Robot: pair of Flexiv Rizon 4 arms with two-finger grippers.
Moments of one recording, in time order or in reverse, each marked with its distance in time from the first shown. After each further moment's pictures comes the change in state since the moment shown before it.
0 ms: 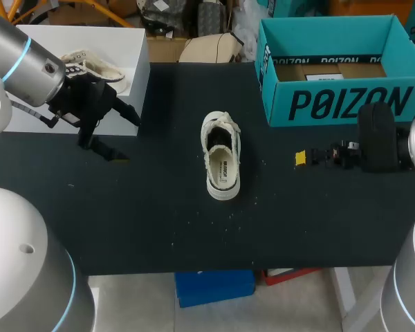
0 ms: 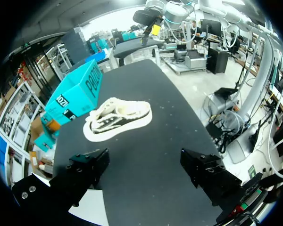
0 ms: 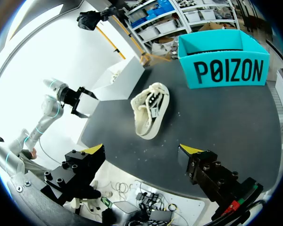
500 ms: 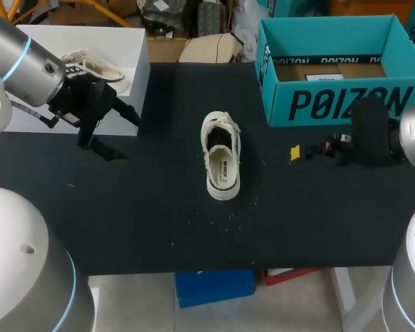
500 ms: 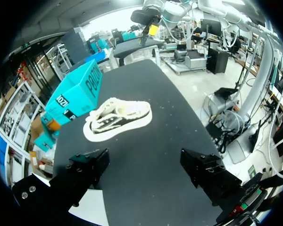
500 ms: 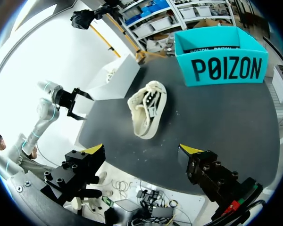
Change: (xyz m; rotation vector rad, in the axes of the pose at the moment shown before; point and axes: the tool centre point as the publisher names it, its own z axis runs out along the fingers) left arm 0.000 0.000 0.000 -0.001 0.000 0.000; right arm 0.005 0.008 0.008 0.037 -0.045 0.036
